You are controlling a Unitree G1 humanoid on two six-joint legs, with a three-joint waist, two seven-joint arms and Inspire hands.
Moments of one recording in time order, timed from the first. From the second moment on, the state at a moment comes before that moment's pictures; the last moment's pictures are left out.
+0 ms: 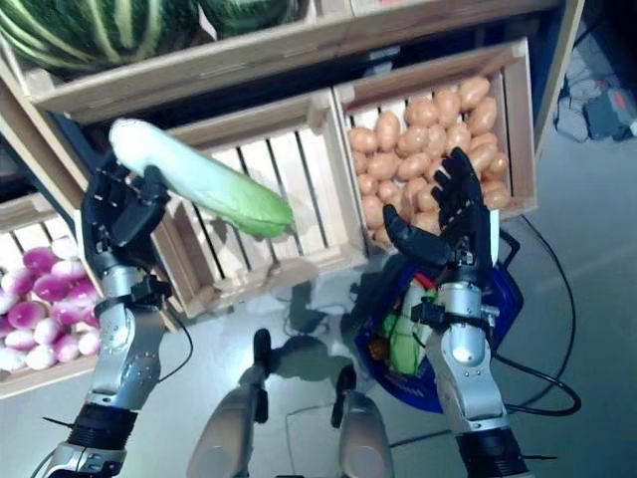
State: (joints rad) left arm -0.19 0.34 -0.06 -0.03 -0.64 -0.33 0.37; right arm -0.08 -0.43 0.03 -0.13 0.57 -0.29 -0.18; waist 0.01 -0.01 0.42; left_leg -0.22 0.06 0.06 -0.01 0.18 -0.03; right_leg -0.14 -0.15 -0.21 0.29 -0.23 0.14
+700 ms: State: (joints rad) left arm -0.14 0.43 -0.17 0.01 -0.66 -0.14 0.14; right arm -0.14 -0.64 0.24 -0.12 0.83 0.27 0.49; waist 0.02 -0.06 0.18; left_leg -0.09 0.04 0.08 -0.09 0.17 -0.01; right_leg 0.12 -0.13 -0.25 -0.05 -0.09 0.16
